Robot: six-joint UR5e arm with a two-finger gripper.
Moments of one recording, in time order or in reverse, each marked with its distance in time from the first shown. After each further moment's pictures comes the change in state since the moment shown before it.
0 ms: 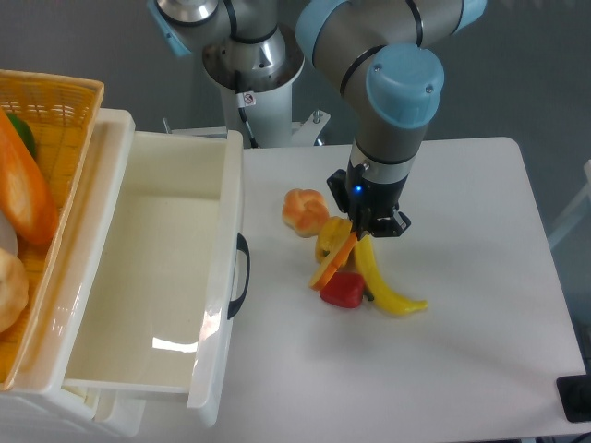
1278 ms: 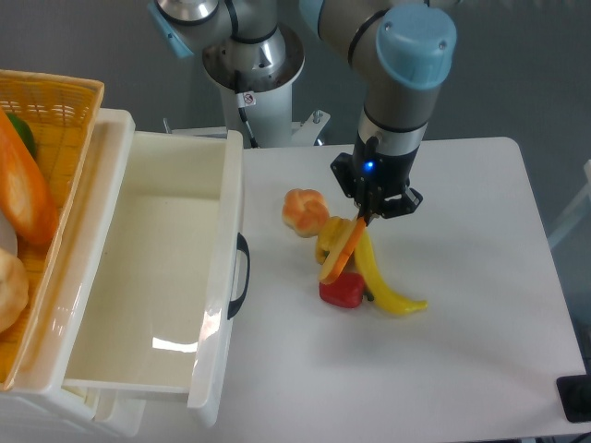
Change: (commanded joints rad) arm 0.032 0.084 0.005 -0.018 -0.090 -0.227
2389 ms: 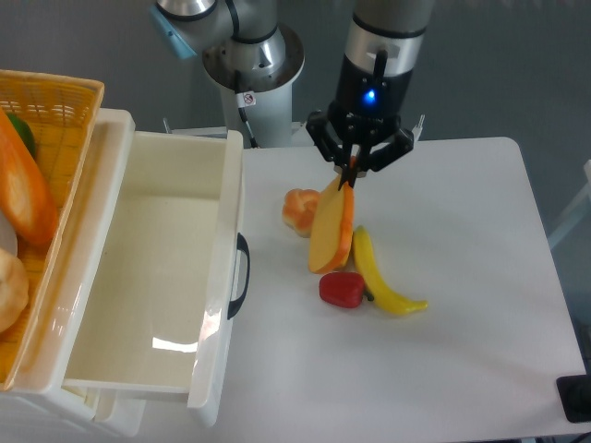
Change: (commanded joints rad) arm 0.014 0.146 0.015 -0.026 -0.238 -0.445
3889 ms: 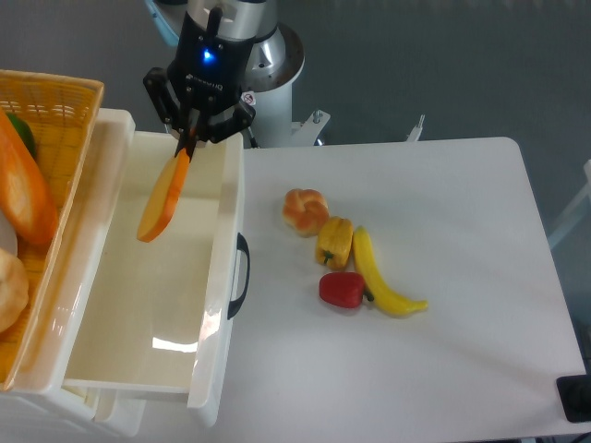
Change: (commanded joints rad) arm -0.247 0.077 -0.095 -0.043 -0.035 -0.048
